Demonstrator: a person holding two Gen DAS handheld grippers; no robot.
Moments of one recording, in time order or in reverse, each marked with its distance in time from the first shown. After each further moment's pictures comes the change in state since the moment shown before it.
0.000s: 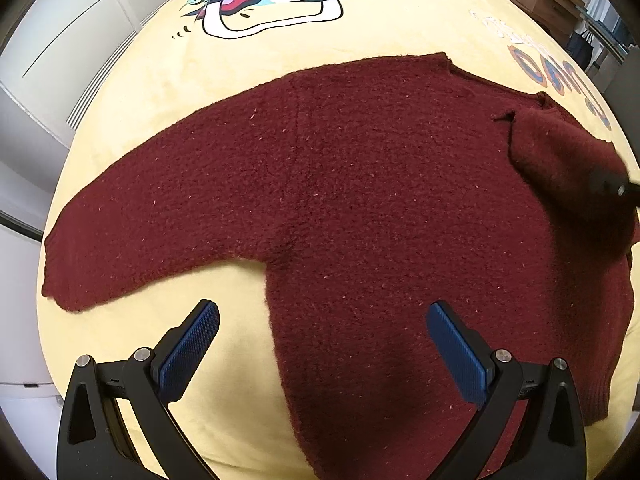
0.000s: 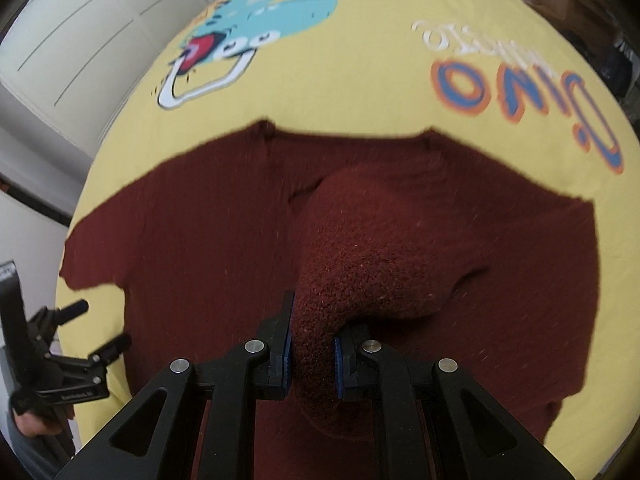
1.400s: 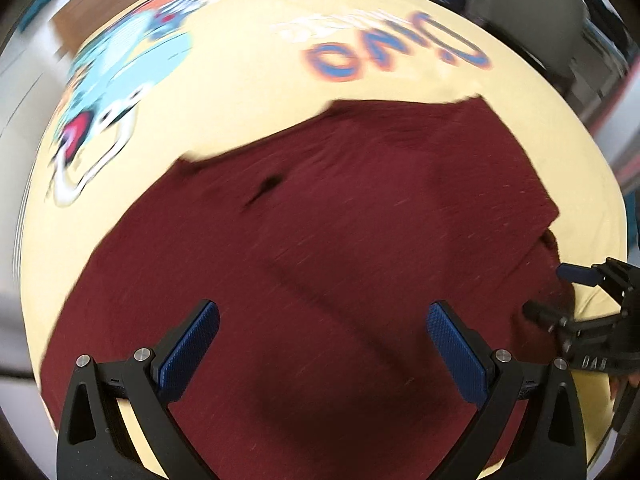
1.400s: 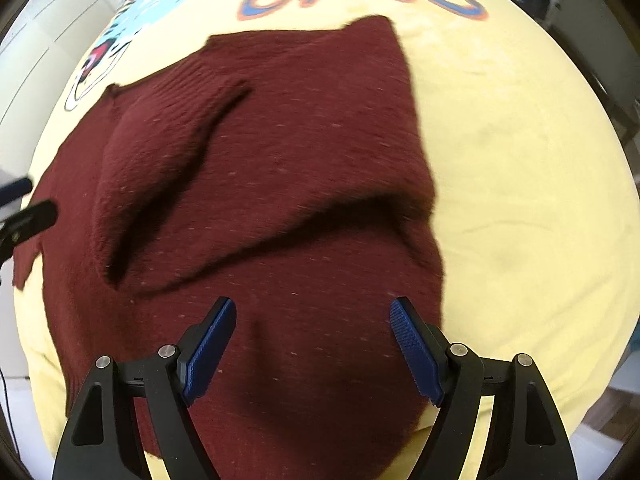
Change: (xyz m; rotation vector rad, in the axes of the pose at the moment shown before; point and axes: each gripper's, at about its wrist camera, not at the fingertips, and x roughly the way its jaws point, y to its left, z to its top) left arm -0.012 -0.224 0.064 0.445 -0.060 -0.120; right arm -0.043 -0.149 -0.125 0.231 0.042 -0.172
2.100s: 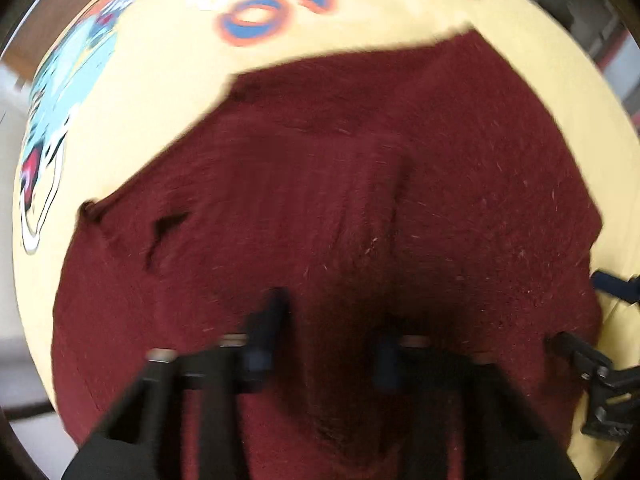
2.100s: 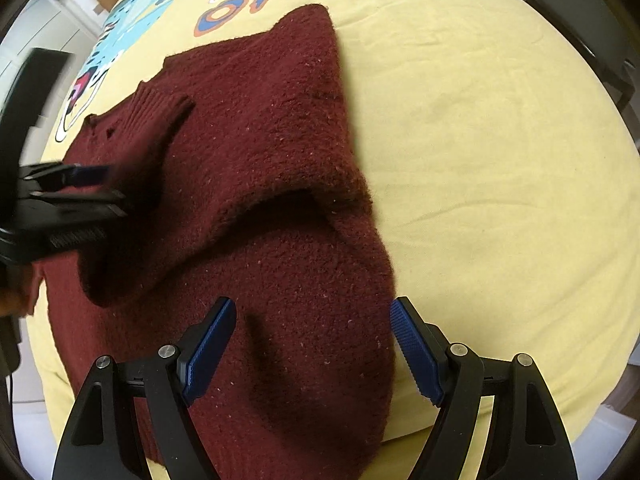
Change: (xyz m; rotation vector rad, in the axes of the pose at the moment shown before) left arm 0.087 -0.028 0.026 0.058 0.145 0.014; right arm -0.005 -0.049 -0.013 0.078 -0.003 0.039
